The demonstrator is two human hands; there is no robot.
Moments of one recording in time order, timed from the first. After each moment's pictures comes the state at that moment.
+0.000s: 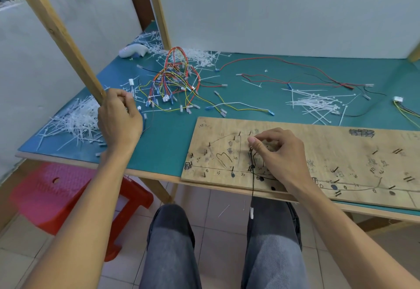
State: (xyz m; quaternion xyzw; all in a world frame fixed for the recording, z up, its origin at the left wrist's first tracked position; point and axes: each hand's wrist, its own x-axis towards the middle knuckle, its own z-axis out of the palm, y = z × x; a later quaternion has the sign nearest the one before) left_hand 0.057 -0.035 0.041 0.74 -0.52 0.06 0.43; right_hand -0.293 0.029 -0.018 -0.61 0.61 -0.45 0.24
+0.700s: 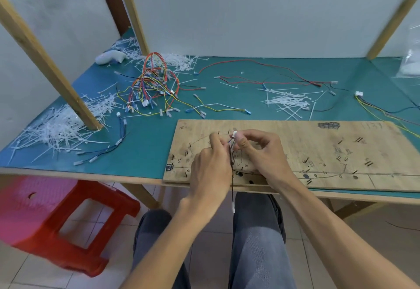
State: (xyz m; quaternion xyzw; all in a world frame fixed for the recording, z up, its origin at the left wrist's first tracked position) left_hand -0.147 0.073 0.013 0.58 -0.74 -0.12 0.31; right_hand -0.299 0.049 0.000 -0.57 0.47 -0.54 0.41
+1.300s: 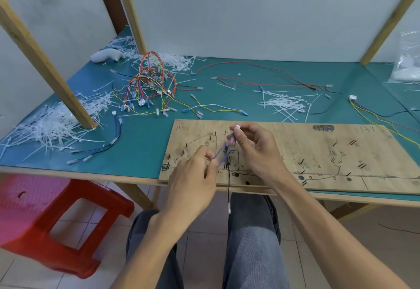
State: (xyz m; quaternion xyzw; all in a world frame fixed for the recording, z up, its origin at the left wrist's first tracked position) left_hand -0.110 0.093 0.017 0.60 -0.72 -0.22 0.27; right_hand -0.295 0.037 -0.005 -0.59 0.47 -0.54 0.38
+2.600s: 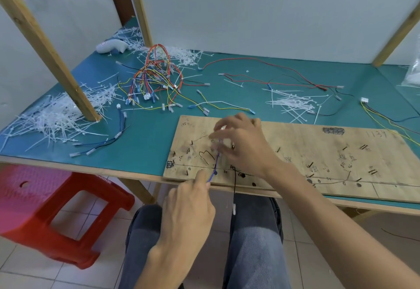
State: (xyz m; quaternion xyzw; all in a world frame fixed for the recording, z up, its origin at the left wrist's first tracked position) left_hand -0.099 0.131 -0.002 0.67 -0.72 -0.08 0.16; right_hand -0.270 0.017 0.015 -0.83 0.51 -0.22 0.07
